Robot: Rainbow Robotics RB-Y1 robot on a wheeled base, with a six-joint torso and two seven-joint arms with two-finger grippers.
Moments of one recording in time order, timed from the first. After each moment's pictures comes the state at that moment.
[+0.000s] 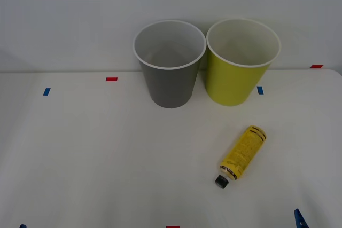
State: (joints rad) right arm 1.18 -0.44 0.09 -2.14 0.01 -0.65 1.26; left arm 1.25 0.58 -0.25 -2.07 0.46 -0.96 -1.75
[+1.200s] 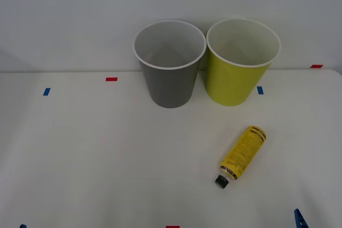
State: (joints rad) right arm 1.18 -0.44 0.09 -2.14 0.01 -0.65 1.26; left arm 1.25 0.58 -0.25 -2.07 0.46 -0.96 -1.75
